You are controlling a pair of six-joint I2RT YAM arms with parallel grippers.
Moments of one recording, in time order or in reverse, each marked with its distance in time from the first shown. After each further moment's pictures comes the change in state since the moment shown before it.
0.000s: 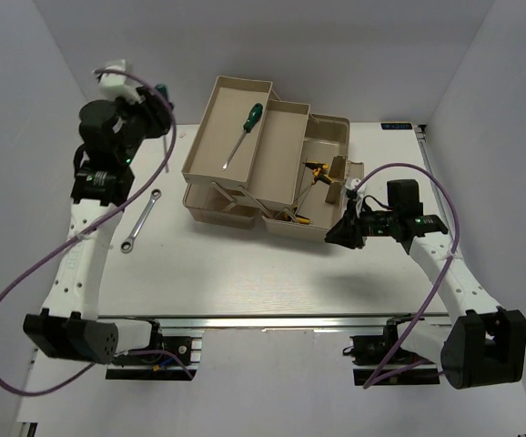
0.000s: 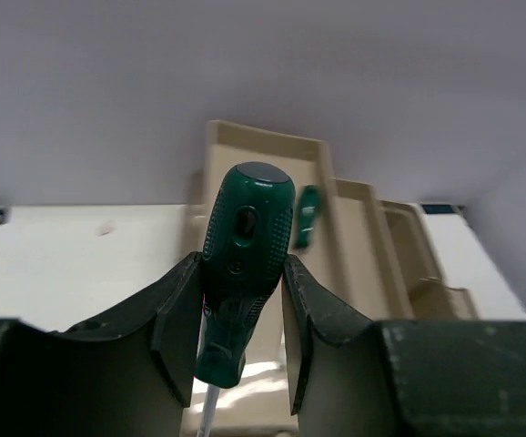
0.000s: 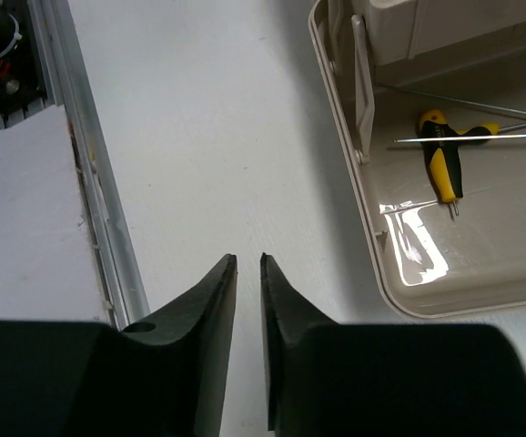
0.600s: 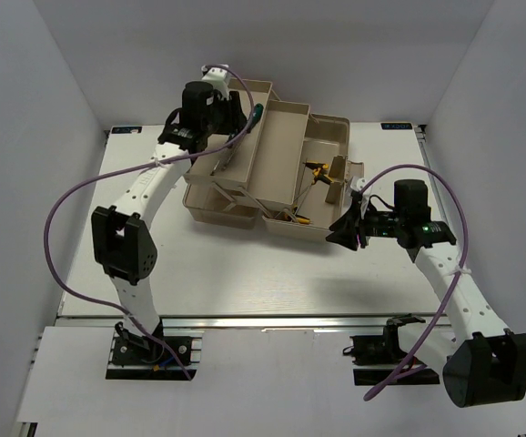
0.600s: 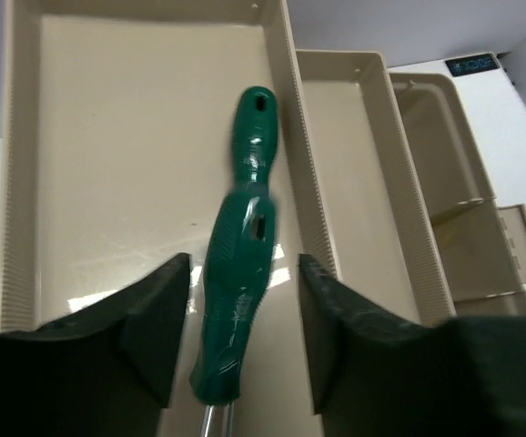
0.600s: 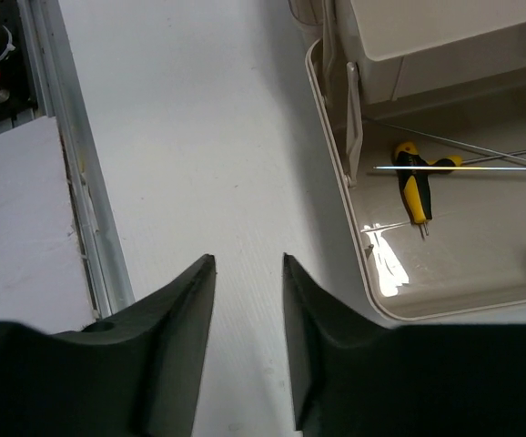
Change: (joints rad) left arm -0.263 0.621 0.352 -0.042 -0.029 0.057; right arm 0.000 -0.106 0.000 0.022 0.007 0.019
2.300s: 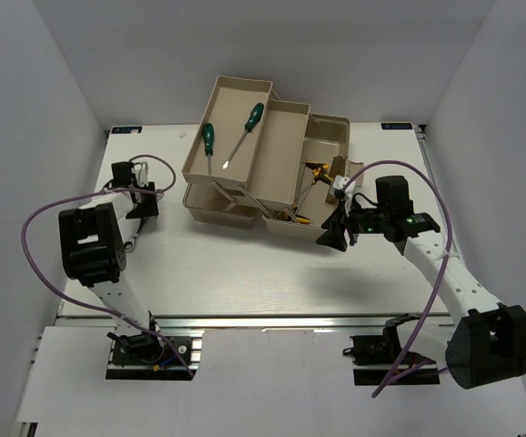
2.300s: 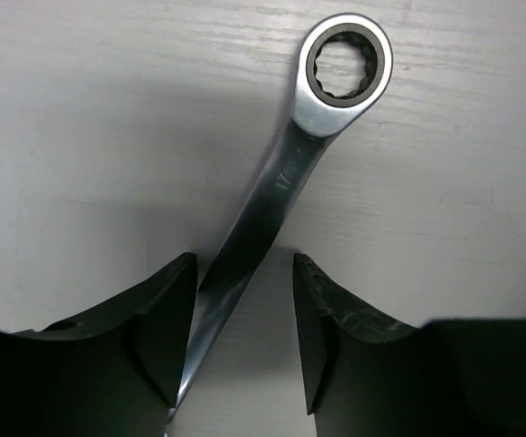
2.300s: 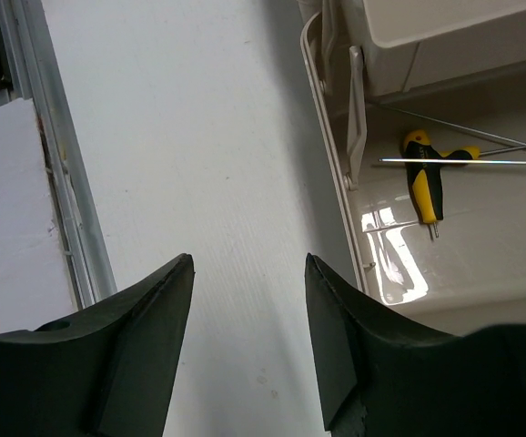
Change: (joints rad) left arm 0.551 -0.050 -0.725 0.024 -0.023 0.237; right arm 0.105 0.111 0.018 0.053 0.105 0.015
